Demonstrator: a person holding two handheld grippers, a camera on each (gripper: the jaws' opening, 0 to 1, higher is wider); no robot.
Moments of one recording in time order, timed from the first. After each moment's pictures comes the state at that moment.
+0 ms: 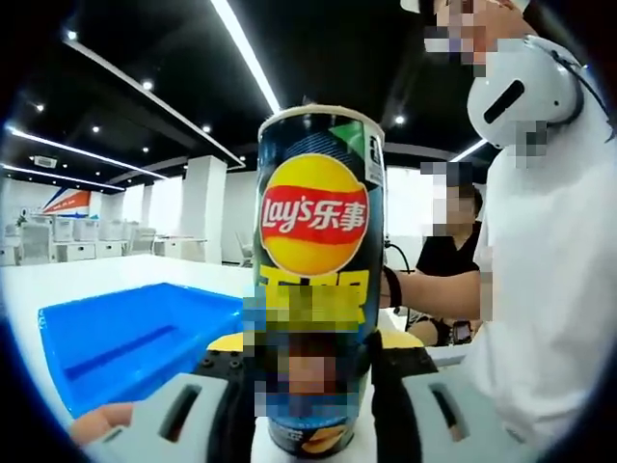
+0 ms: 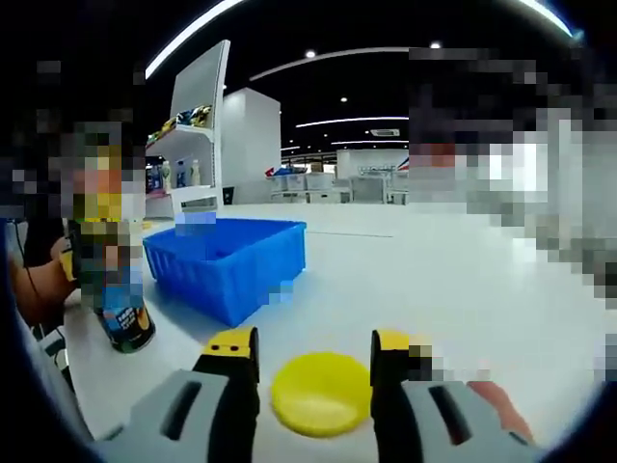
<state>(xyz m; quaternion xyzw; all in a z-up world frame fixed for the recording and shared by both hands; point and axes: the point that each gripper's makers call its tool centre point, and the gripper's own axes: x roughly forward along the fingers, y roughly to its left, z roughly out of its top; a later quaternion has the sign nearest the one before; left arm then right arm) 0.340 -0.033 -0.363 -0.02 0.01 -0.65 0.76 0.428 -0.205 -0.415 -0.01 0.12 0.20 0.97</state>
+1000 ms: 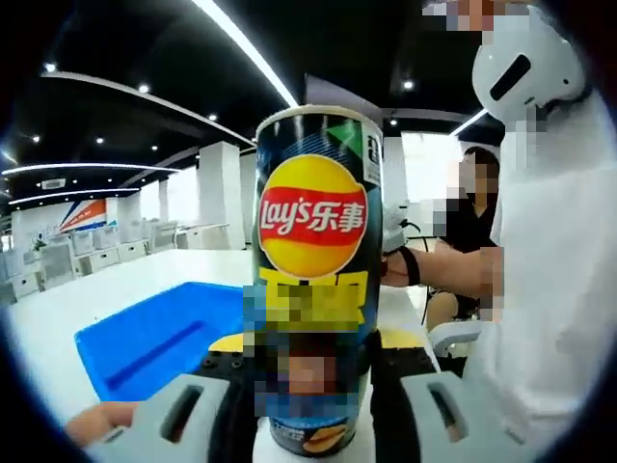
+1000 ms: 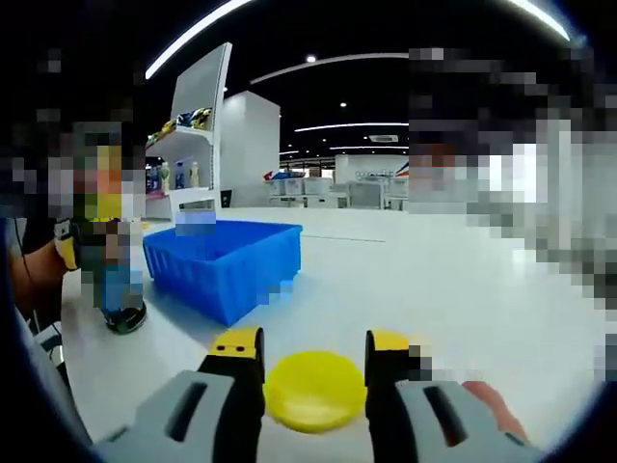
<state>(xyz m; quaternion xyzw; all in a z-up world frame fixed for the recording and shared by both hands) 0.343 -0.019 -0.355 0.06 0.03 -0.60 0.80 0.425 -0.214 -0.412 -0.02 0.11 0.19 0.98</state>
